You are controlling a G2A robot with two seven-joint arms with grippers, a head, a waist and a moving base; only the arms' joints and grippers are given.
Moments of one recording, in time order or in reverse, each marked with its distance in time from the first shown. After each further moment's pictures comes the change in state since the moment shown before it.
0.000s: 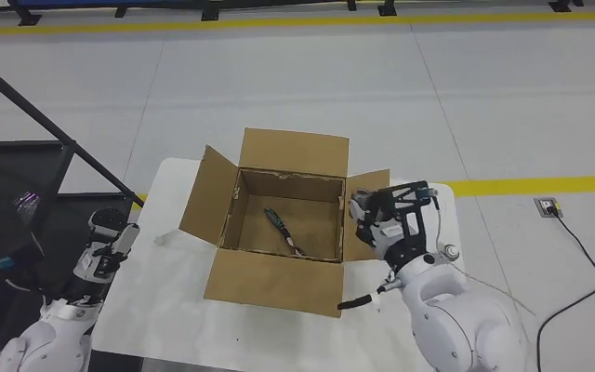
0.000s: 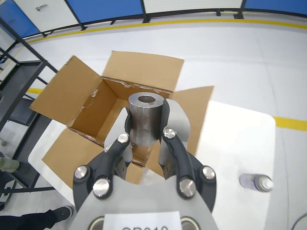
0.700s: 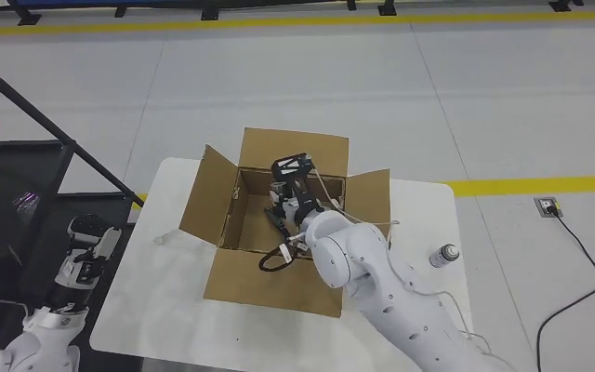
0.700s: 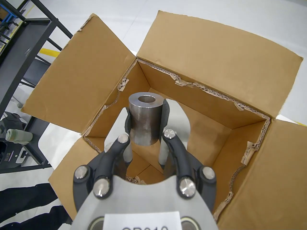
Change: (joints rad) left arm 0.037 -0.002 -0.045 -0.012 0.010 0.035 0.029; right arm 0.447 -0.125 -0.348 0.621 0.207 0.082 -0.090
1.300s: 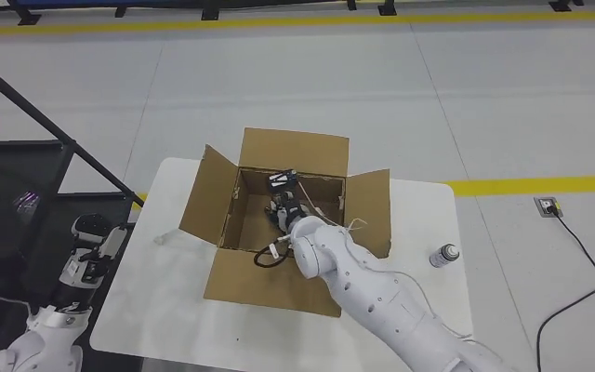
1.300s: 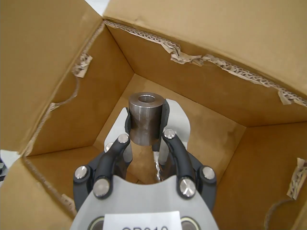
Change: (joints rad) left arm 0.017 -0.002 0.005 -0.024 0.021 0.025 0.005; right arm 0.143 -0.149 -0.177 0.576 0.109 0.002 -0.282
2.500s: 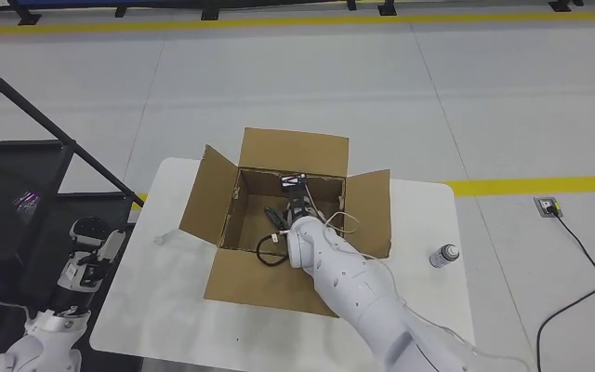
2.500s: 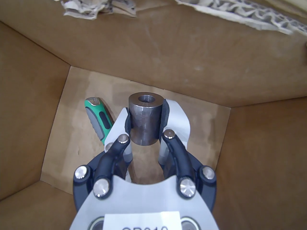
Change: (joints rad) left arm 0.018 -0.003 -0.012 -0.006 0.001 -0.012 0.009; right arm 0.171 -0.259 -0.014 0.649 0.134 0.041 -0.231
